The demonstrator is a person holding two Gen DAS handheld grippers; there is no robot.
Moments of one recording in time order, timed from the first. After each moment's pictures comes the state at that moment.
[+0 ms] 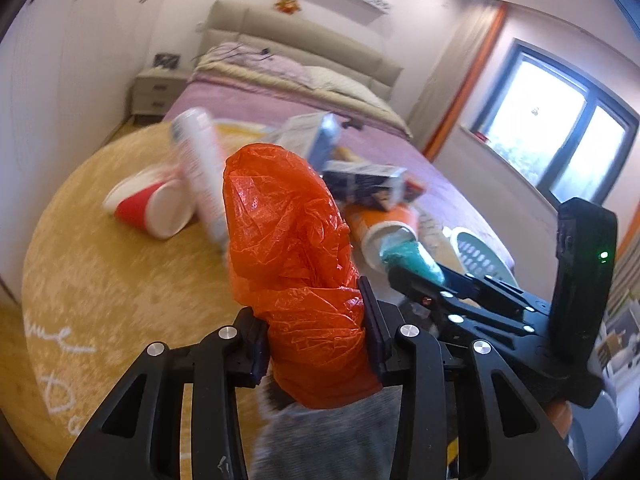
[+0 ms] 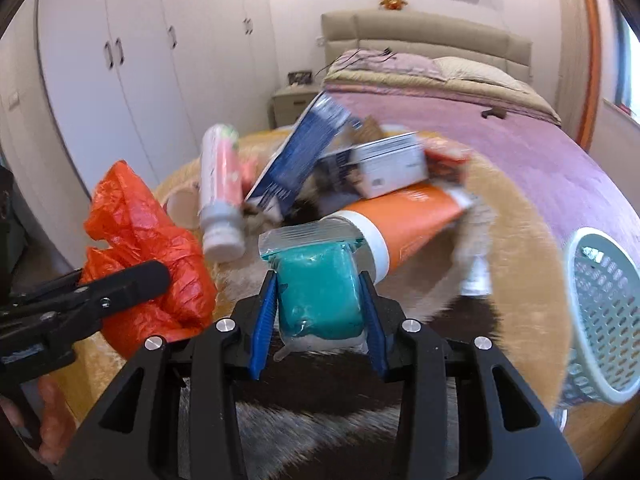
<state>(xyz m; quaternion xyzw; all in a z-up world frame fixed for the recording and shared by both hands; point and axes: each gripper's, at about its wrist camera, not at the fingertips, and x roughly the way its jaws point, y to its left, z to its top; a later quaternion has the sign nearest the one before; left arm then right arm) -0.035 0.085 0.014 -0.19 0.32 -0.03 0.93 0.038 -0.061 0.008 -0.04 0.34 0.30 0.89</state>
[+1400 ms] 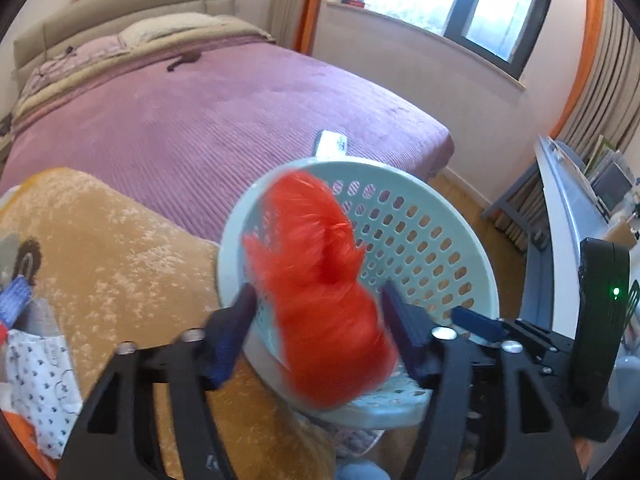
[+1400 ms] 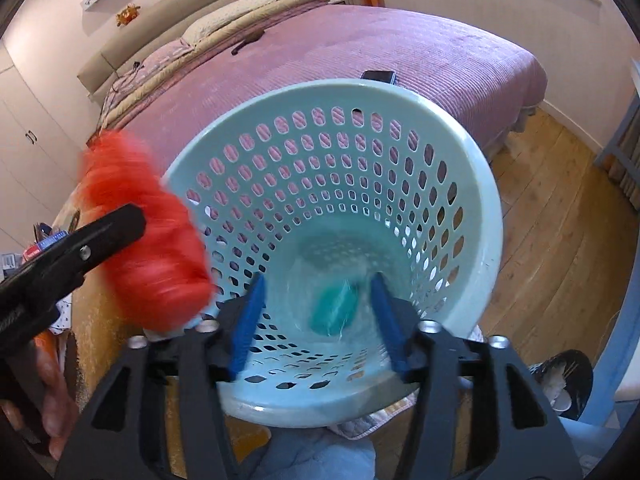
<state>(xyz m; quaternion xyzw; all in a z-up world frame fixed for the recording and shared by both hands) 0.186 -0.216 -0.040 0.00 0.44 -0.23 0.87 0.147 -0.389 -0.080 0.18 0.47 0.00 0.86</state>
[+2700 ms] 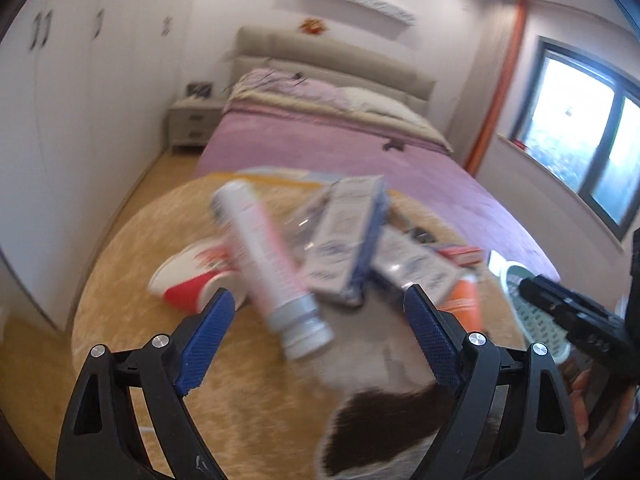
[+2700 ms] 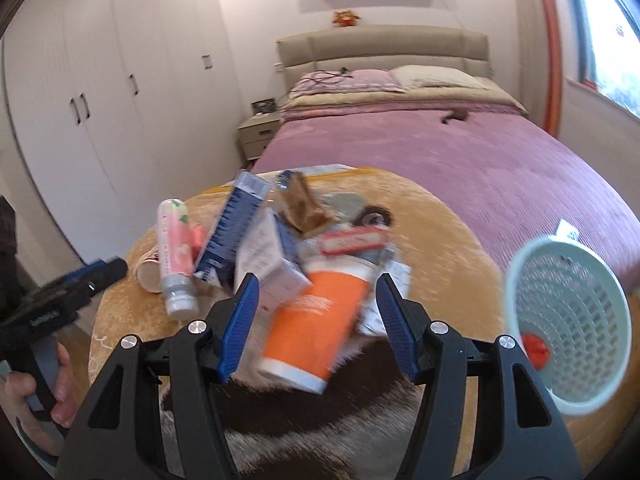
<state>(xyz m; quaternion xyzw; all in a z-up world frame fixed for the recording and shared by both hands) -0.013 0.111 0.039 -0.15 0.32 0.06 0.93 0.075 -0.109 0.052 0.00 0.33 0.27 0.91</state>
